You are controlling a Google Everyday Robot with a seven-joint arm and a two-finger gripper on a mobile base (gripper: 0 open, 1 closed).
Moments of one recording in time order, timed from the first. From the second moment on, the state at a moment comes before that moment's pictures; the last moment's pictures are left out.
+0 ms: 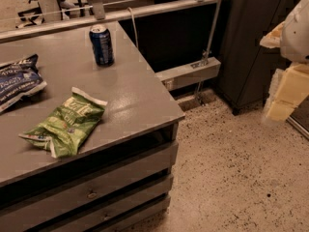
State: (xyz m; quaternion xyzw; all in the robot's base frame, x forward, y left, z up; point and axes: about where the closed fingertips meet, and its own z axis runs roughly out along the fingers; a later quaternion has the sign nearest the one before) arm 0.438 -0.216 0.977 -0.60 0.78 -0.04 0.16
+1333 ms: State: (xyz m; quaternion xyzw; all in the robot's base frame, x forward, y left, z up) arm 0.642 -0.116 0.926 -0.62 0.71 0.02 0.34
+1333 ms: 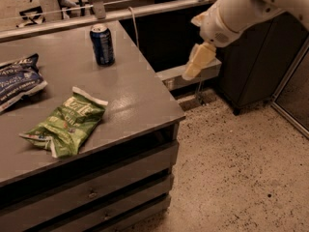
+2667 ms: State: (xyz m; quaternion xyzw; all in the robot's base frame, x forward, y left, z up) arm 0.772 0.030 0.923 -0.57 0.64 0.24 0.46
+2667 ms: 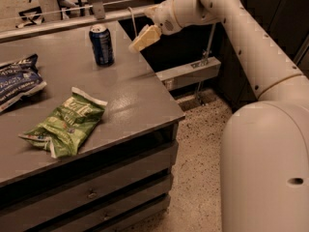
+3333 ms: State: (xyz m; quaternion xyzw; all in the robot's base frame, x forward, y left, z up) arm 0.758 0.083 0.911 -0.57 0.60 0.31 0.47
